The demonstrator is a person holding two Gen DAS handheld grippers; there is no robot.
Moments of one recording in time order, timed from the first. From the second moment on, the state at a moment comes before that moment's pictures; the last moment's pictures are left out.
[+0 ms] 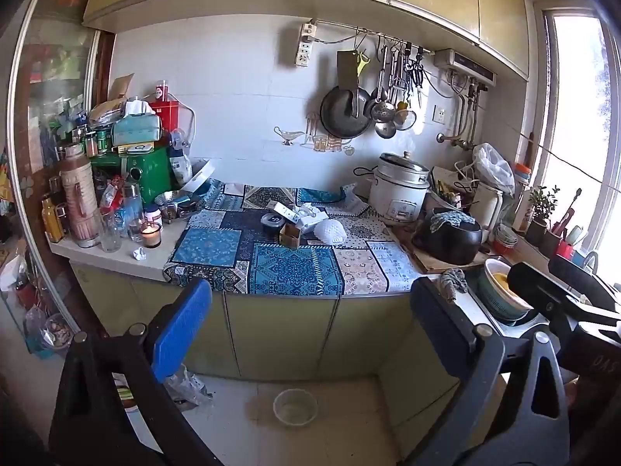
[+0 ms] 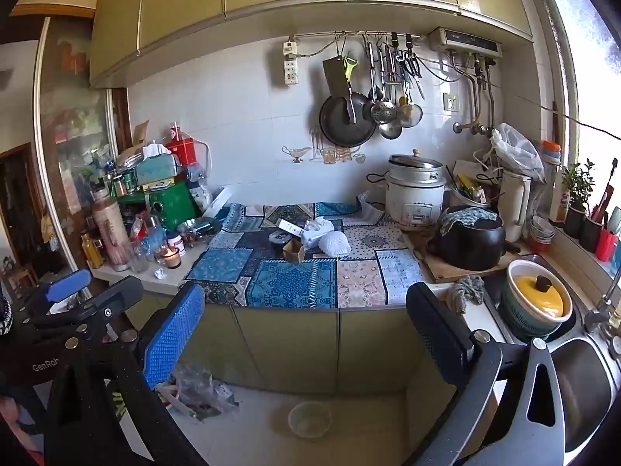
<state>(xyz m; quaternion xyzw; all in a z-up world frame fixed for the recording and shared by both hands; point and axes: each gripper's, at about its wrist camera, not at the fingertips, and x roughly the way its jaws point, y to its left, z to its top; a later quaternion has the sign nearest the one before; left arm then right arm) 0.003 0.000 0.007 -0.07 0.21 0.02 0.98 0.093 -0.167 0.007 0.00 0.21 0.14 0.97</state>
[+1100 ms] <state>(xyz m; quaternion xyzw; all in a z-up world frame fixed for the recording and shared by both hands) 0.016 0.007 0.007 -0.09 0.21 0.03 0.97 0.101 -0.163 0.012 0.00 0.20 0.15 0.97</state>
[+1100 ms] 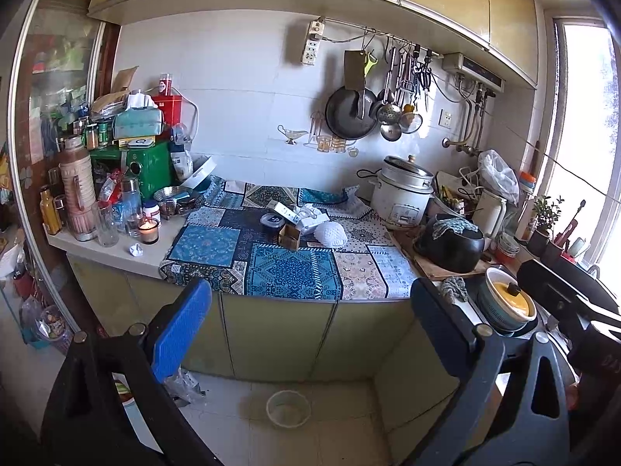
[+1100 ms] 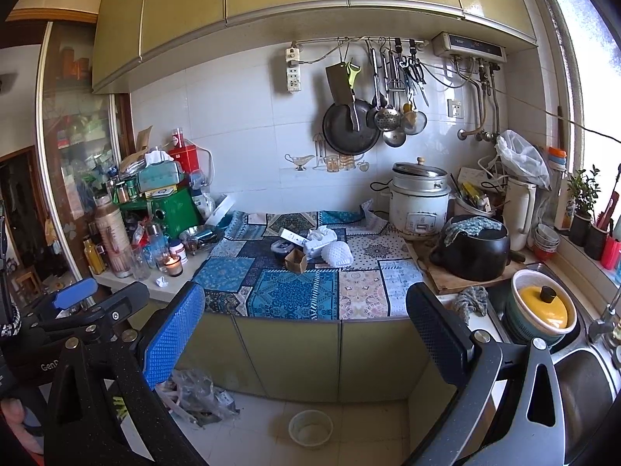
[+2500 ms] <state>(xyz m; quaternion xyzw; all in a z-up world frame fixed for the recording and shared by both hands) 0.103 -0.002 -0.009 -0.10 0.23 0.07 0.96 0.174 -0.185 -0.005 0.00 0.23 0.18 0.96</state>
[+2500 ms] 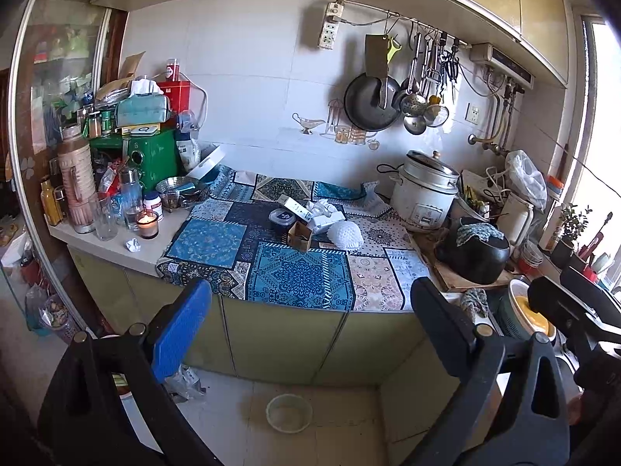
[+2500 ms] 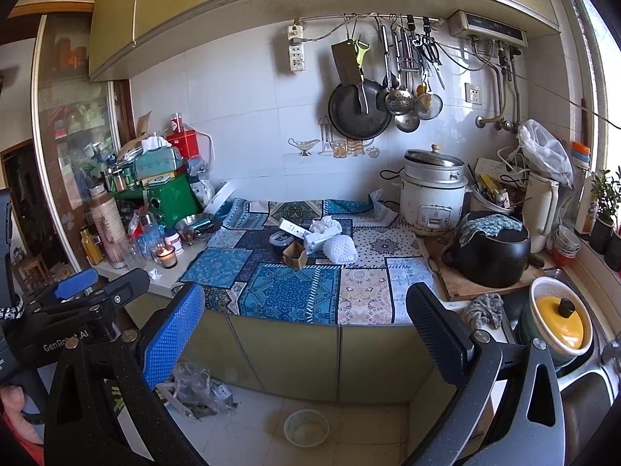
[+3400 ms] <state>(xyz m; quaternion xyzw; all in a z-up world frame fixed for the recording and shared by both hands) 0.400 0.076 -0.077 -0.13 0.31 0.04 0.94 0.400 -0.142 -0.083 -0.02 0.33 0.10 0.94</state>
